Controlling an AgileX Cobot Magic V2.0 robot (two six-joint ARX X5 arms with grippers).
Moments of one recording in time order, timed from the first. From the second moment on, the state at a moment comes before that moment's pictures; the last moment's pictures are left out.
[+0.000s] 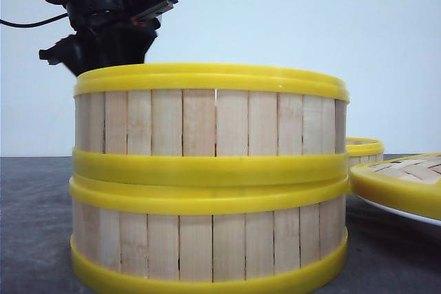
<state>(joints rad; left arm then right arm) -0.51 1.72 1.53 -1.16 0.21 -0.09 0.16 0.00 0.02 -0.15 -0.39 0.46</state>
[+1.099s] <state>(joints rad) -0.48 0.93 1.53 -0.94 -0.10 -0.09 0.16 0.44 0.53 -0.25 -0.05 0.48</state>
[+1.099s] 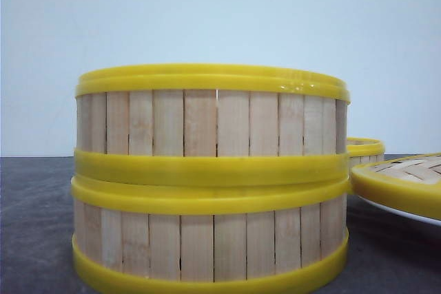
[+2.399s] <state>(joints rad) -0.48 0.77 1.53 -1.11 -0.24 -0.07 0.12 2.00 1.68 -0.96 -0.05 0.25</state>
